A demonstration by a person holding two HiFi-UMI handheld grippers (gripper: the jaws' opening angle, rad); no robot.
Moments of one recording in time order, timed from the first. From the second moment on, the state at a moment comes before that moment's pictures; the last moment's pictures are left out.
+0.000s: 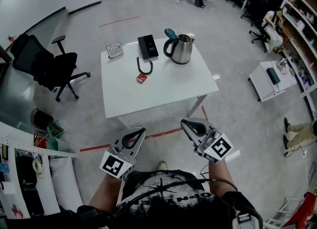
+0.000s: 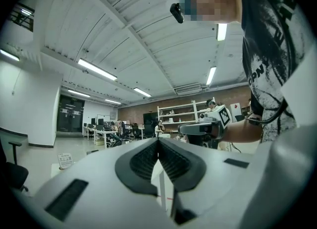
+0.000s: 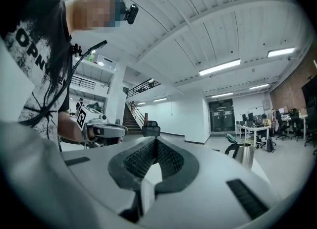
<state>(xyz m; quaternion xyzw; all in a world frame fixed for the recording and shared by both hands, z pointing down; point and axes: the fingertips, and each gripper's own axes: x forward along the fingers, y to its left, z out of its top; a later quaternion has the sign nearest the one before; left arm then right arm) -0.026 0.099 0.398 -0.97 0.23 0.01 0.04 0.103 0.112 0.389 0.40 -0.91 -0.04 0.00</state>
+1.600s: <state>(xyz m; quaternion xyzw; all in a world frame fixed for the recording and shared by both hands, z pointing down) -0.011 -0.102 0.396 -0.97 0.23 0.01 0.04 0.111 -0.096 0.387 0.40 -0.92 -0.04 0.03</state>
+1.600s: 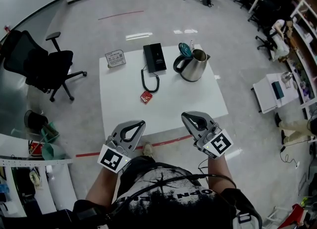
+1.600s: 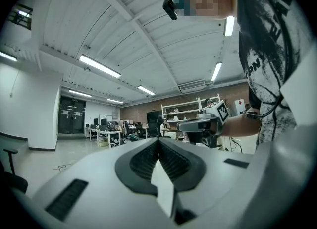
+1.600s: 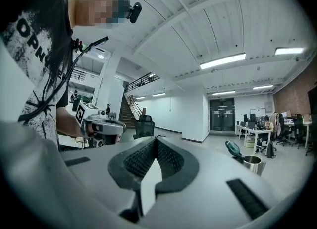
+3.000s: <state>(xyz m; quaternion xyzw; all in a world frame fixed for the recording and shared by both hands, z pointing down) -0.064 -0.241 0.437 -0.97 0.25 -0.01 -0.02 0.037 -0.279 0.588 0.34 -0.90 0.12 0.24</state>
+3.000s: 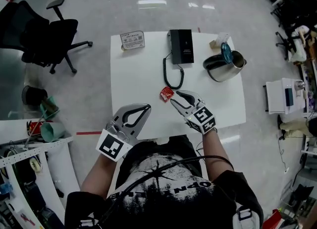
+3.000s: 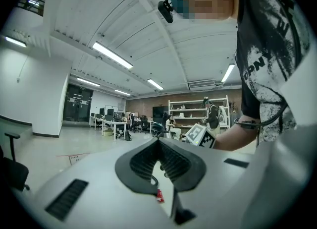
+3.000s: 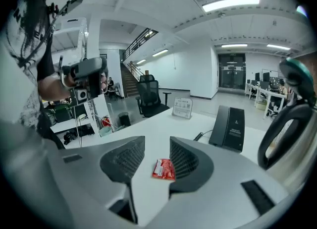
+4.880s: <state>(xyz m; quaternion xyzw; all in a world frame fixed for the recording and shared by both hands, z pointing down) -0.127 -0.236 0.469 -0.94 0.34 -0.04 -0.07 0.015 -0.308 0.706 0.33 -0.85 0.16 0.38</state>
